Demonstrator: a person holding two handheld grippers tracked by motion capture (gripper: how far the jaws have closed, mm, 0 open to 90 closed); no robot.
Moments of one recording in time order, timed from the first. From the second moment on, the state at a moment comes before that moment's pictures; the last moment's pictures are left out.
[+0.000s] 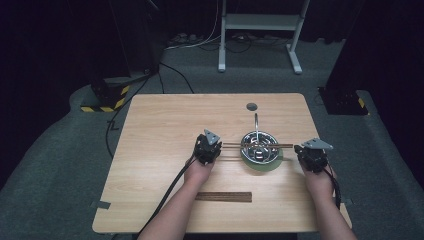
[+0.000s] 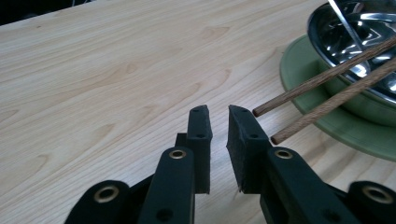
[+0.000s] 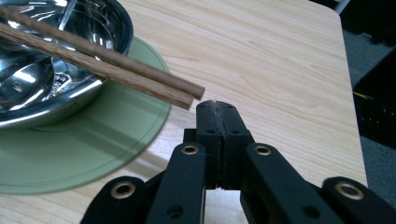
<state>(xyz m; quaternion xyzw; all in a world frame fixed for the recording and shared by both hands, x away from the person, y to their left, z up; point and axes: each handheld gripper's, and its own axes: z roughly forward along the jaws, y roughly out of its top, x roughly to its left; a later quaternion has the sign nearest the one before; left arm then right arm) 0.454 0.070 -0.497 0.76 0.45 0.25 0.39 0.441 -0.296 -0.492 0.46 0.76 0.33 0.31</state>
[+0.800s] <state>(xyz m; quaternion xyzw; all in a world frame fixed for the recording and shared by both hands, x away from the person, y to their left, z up) 0.428 0.063 -0.497 0.78 0.42 0.25 0.39 0.432 -0.290 -0.489 0.46 0.77 0.33 0.31</state>
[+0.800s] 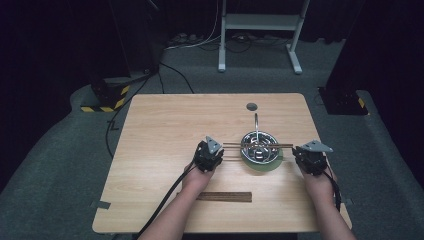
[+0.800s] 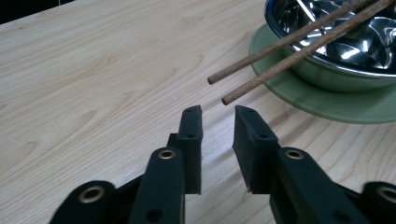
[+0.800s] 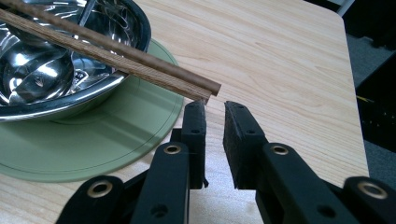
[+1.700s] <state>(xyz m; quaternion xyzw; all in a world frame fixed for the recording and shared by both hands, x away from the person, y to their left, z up) 0.437 0.054 -0.495 0.78 0.42 0.26 0.38 0.434 -0.289 -0.491 0.46 0.77 0.33 0.31</state>
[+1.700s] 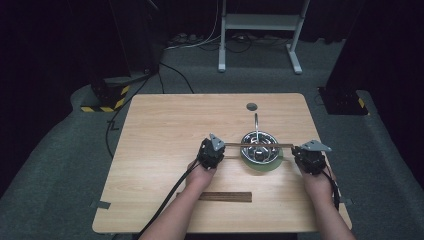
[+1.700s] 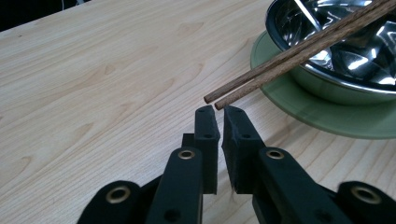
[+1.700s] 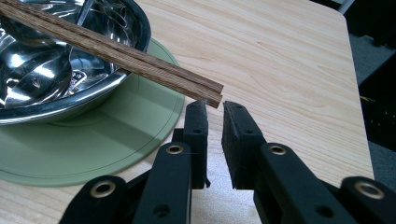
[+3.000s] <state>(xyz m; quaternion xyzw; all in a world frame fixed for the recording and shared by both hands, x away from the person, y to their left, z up) 0.439 0.056 -0.496 0.78 0.42 0.26 0.38 0.436 -0.286 -0.494 0.45 0.77 0.32 0.31</state>
